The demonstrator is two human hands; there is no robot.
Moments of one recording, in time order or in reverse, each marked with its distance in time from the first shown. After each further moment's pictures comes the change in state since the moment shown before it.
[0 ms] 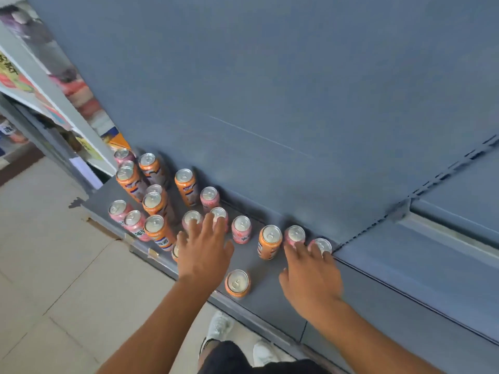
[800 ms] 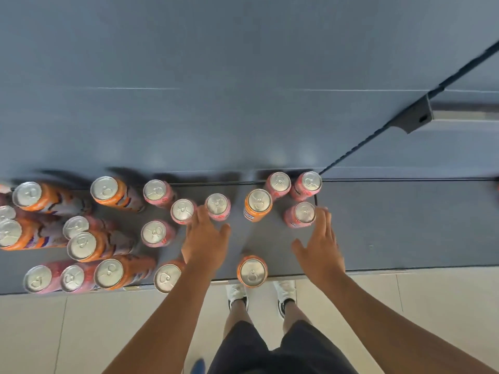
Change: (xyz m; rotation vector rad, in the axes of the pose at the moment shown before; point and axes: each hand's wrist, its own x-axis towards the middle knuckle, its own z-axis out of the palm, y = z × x) left_hand 0.099 -0.010 0.107 -0.405 -0.517 0.054; right_hand 0.016 -0.040 0.110 0.776 -0.094 0.876
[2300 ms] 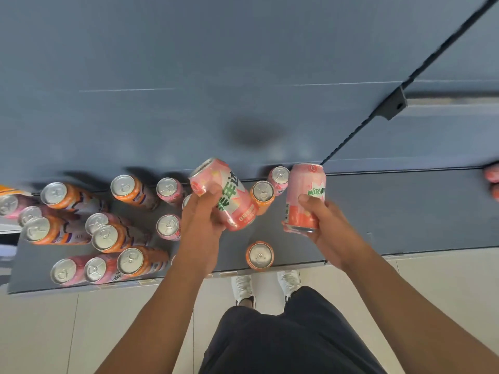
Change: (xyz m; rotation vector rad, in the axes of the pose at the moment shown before) left_hand -0.070 0.029 -0.082 -1.375 -0.215 0.098; right_hand -0.040 -0.051 -0.065 1.231 -0.328 0.166
